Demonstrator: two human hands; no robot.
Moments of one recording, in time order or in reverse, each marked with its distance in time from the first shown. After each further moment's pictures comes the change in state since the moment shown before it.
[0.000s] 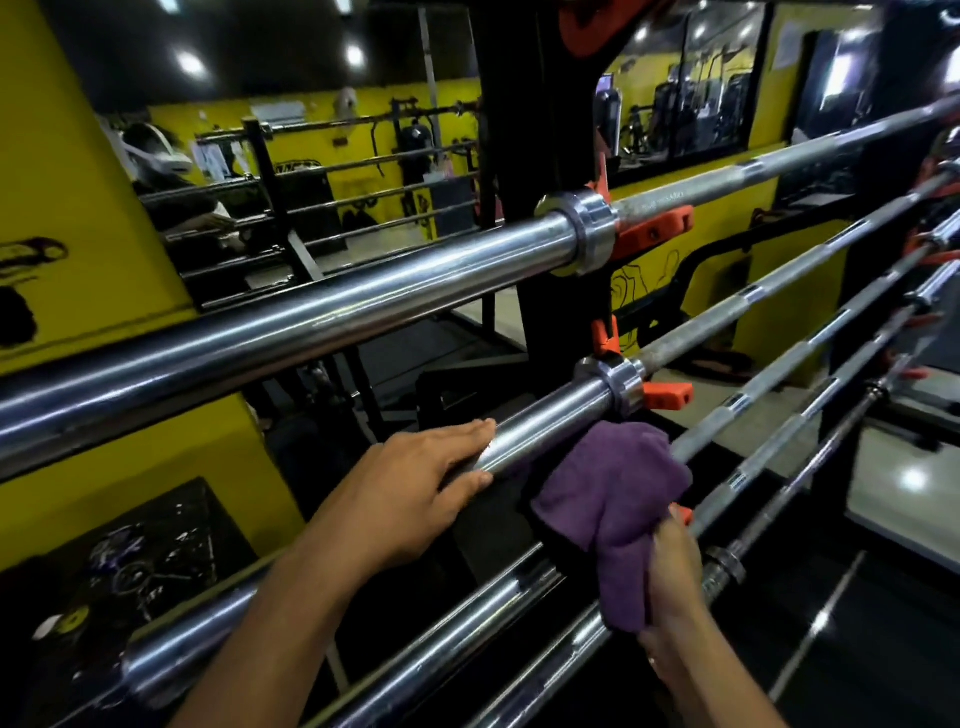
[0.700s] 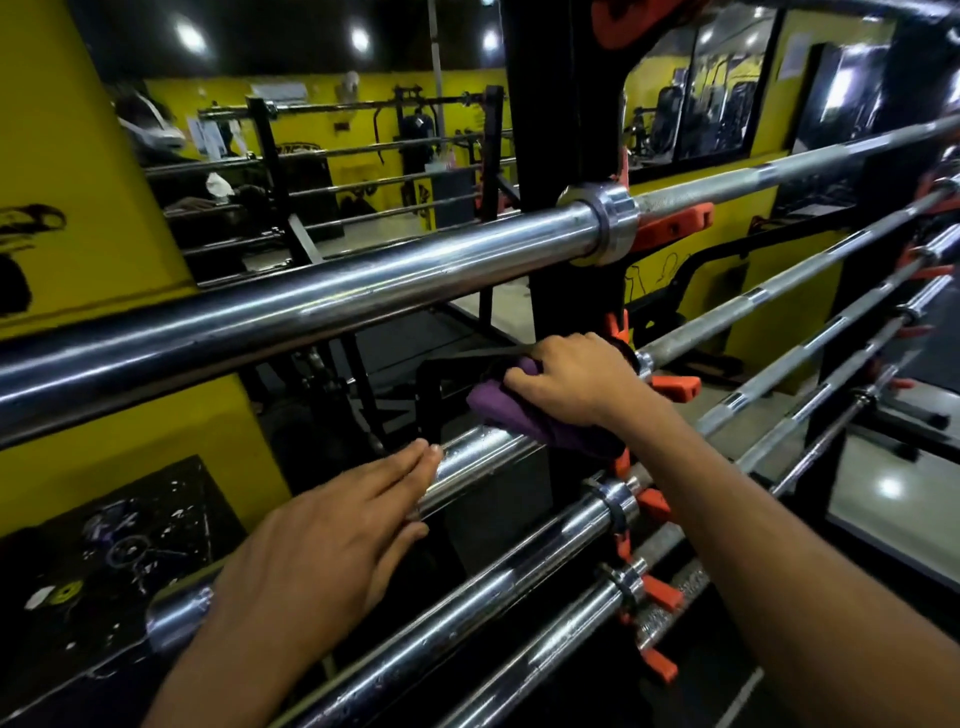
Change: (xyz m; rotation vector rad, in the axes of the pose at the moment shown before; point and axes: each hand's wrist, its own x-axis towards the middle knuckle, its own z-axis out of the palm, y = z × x) left_hand -0.084 0.000 -0.018 0.357 0.058 -0.009; right_hand 0.063 -0.054 0.130 -2.074 -0.529 -0.819
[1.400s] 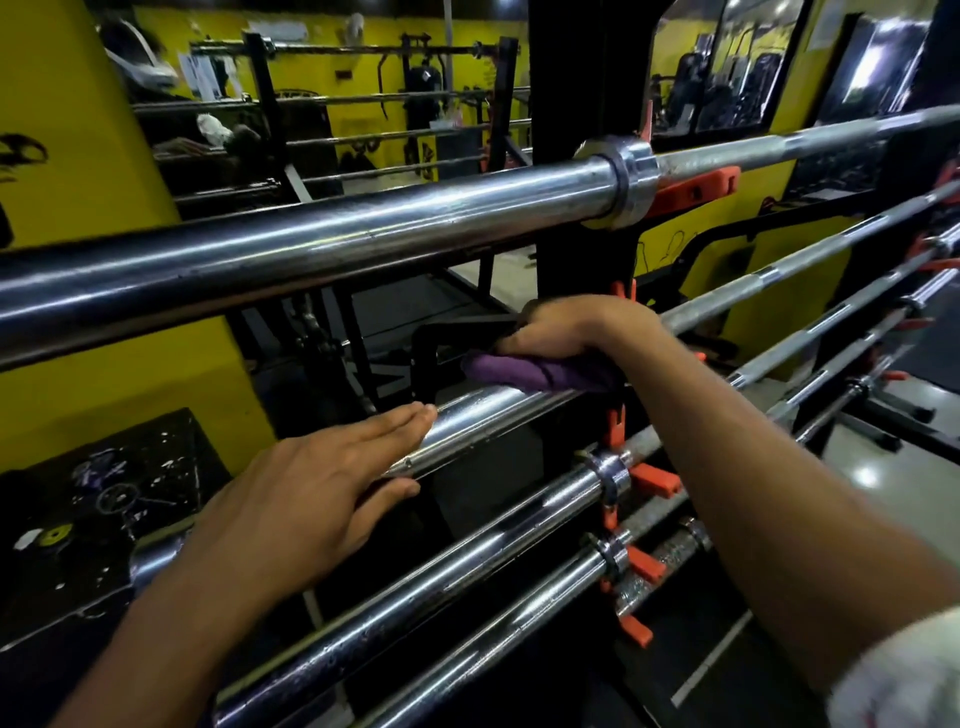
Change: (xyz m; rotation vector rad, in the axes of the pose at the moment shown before) left_hand 0.002 -0.015 0.004 -0.054 0.002 -0.014; right_hand 0.041 -0.003 -0.018 -0.068 -0.494 -0.052
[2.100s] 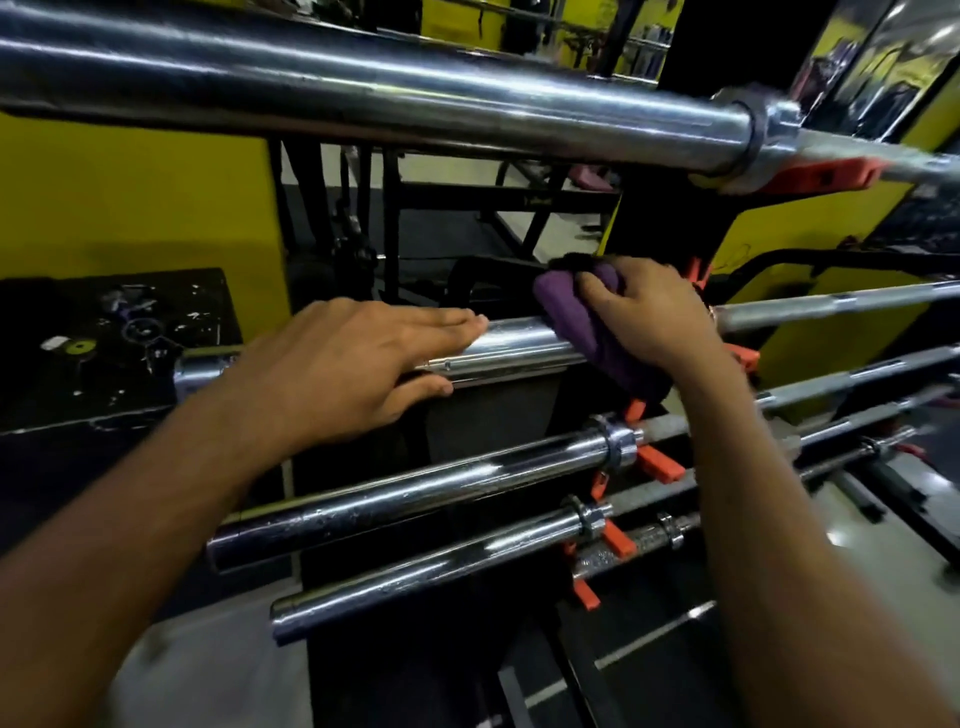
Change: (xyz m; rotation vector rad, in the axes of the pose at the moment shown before) left_hand 0.002 0.004 -0.004 -0.080 -0.045 -0.039; right_hand -0.030 0.011 0.044 0.164 0.578 -0.068
